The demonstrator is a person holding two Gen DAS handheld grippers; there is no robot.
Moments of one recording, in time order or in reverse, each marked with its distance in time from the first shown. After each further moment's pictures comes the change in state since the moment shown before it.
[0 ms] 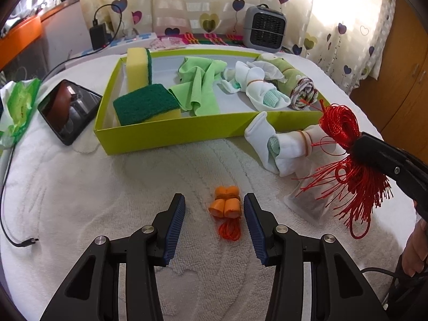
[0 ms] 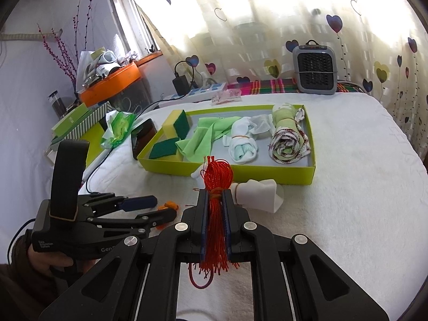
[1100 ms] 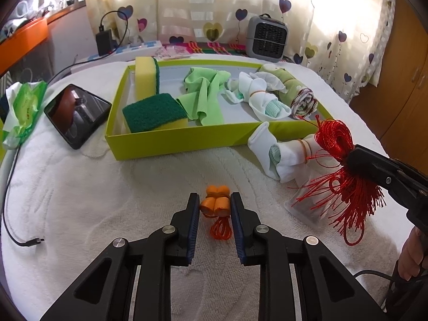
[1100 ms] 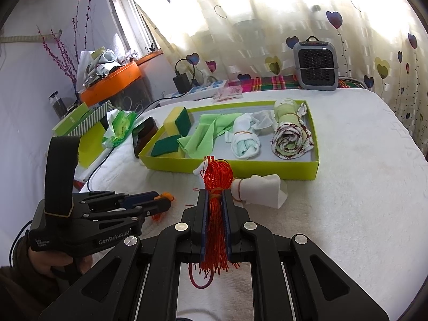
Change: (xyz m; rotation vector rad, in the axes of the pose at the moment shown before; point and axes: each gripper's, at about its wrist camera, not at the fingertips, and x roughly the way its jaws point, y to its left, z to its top) left arm -0.009 0.002 0.000 -0.014 -0.042 0.007; right arm 0.002 0.002 -0.005 0.012 0.003 0.010
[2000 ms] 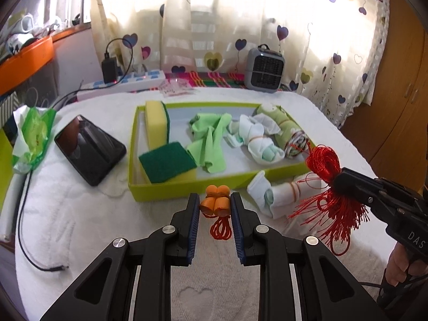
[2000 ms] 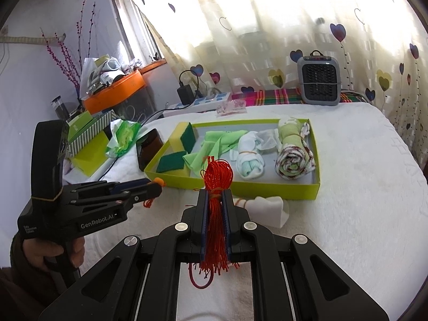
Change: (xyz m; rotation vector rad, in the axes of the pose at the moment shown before) left arm -0.032 0.011 0.026 -0.007 -0.111 -0.023; right arm -0.007 0.007 0.020 -0.014 -0.042 0.006
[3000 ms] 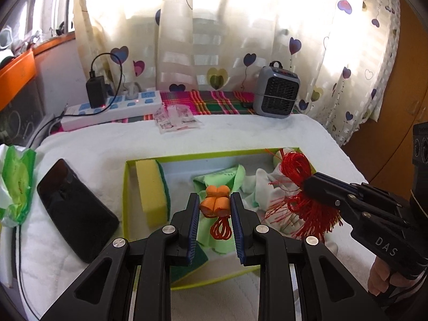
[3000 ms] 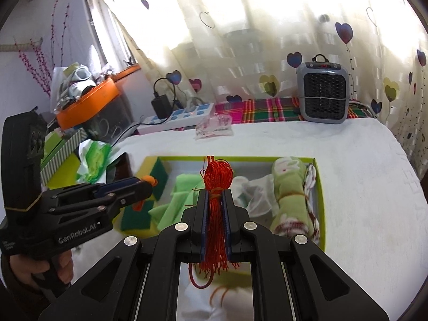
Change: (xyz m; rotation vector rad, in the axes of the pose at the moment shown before) left arm 0.045 0.015 0.083 -0.013 -0.030 -0.015; right arm 0.074 -0.025 0.071 0.026 0.024 -0.072
